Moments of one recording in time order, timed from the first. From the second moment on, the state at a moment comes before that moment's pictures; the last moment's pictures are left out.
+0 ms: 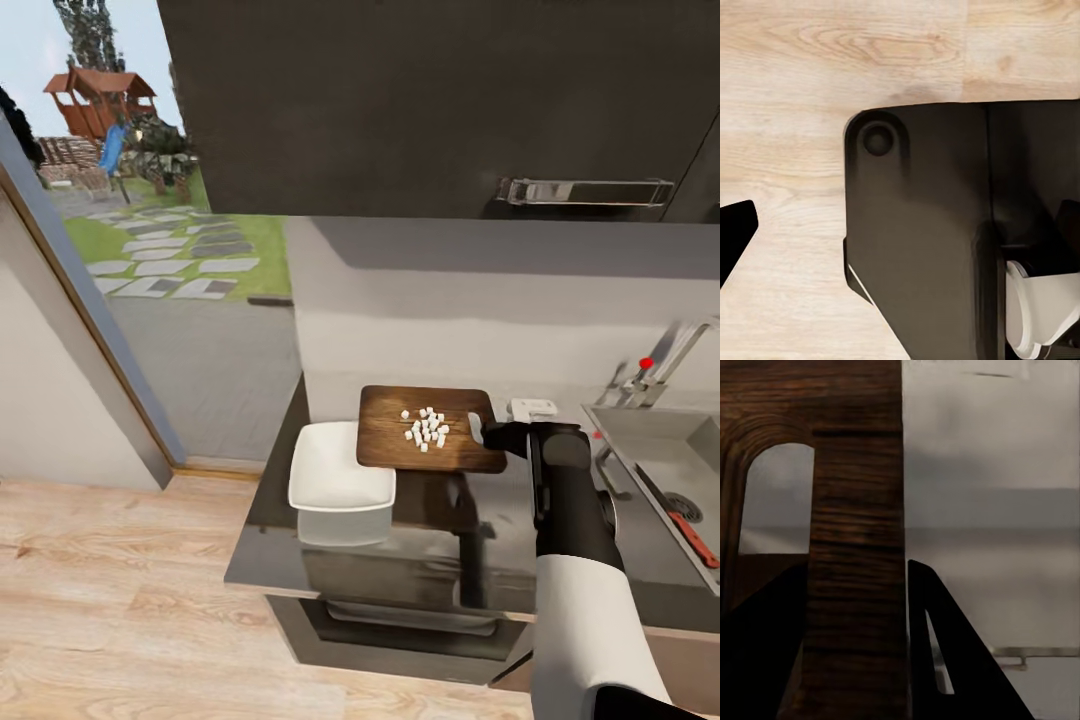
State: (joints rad) left arm 0.09 -0.02 -0.14 -0.05 0.09 -0.68 0.03; right arm -0.79 0.14 -0.34 -1.33 0.52 0.92 0.36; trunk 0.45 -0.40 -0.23
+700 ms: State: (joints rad) left arm 0.09 -0.02 -0.14 -0.05 0.09 -0.68 0.03; right arm -0.79 0.15 -0.33 -1.33 0.62 0.95 0.35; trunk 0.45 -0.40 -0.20
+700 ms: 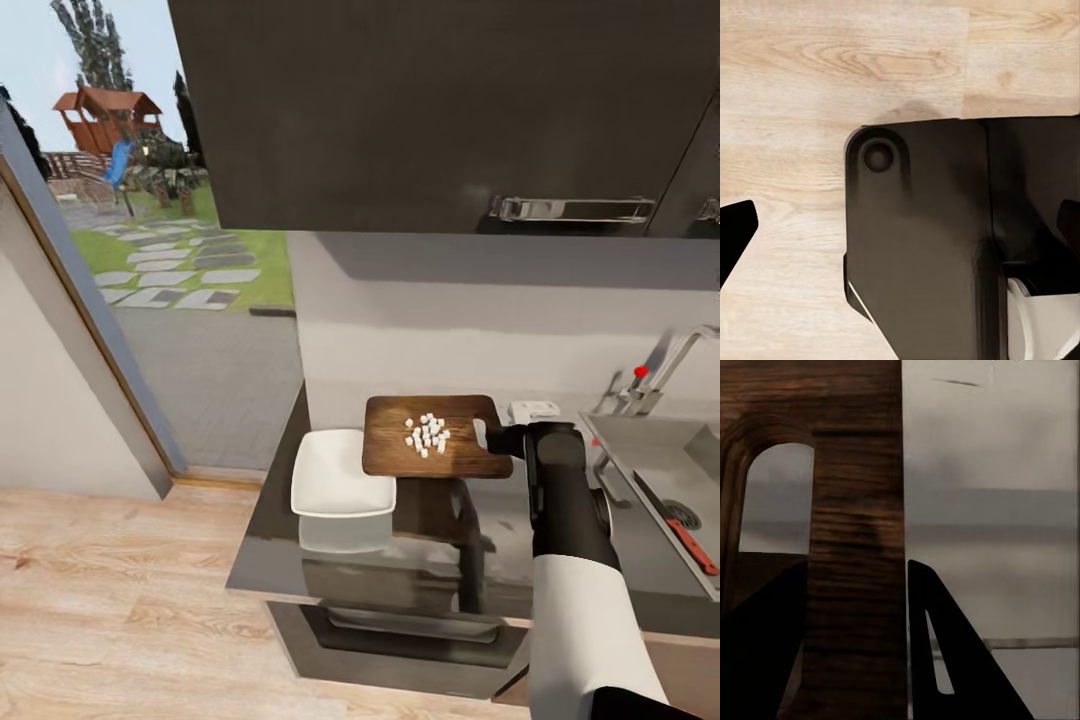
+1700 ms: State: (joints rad) left arm 0.09 -0.02 -0.14 -0.05 0.09 -0.68 0.04; right arm -0.79 0.17 -0.18 -1.34 0.63 0.98 0.35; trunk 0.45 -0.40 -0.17
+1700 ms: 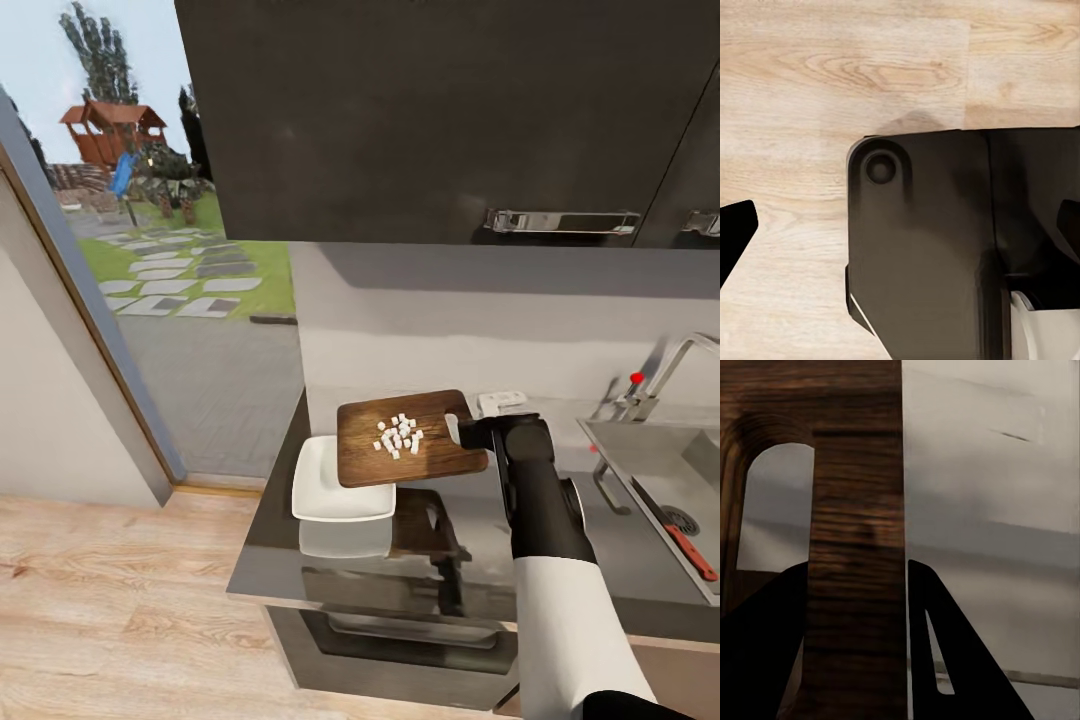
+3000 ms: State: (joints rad) left arm 0.09 -0.02 -0.14 -0.05 0.09 -0.68 0.04; right arm -0.79 0.17 -0.12 -1.33 0.63 0.97 0.22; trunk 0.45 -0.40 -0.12
